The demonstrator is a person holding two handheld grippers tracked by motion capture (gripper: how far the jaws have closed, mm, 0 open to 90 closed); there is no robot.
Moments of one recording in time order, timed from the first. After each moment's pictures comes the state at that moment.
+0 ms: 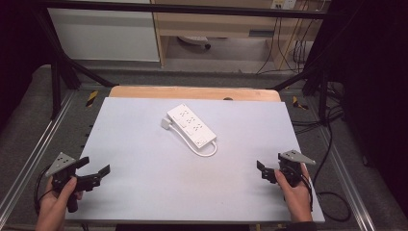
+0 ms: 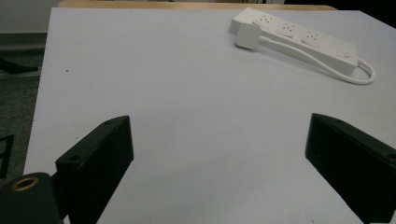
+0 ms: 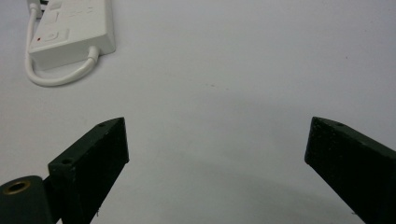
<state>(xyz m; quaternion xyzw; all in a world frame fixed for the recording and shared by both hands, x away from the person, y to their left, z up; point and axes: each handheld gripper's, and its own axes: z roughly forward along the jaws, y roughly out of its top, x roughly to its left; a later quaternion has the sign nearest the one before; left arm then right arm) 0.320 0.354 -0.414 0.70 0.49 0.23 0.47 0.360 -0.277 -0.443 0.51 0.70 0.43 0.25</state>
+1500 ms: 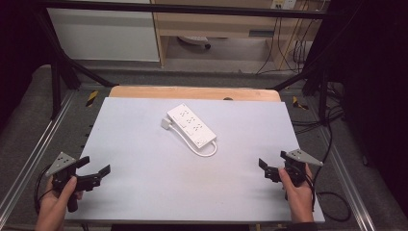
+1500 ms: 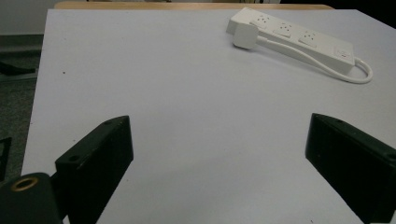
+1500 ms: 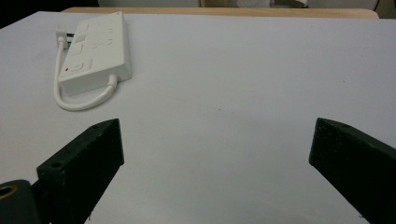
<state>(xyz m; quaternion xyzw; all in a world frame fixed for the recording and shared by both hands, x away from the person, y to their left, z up) 0.320 0.355 -0.413 0.70 0.49 0.23 0.47 0.355 -0.283 -0.430 0.50 0.68 0.47 0.25</state>
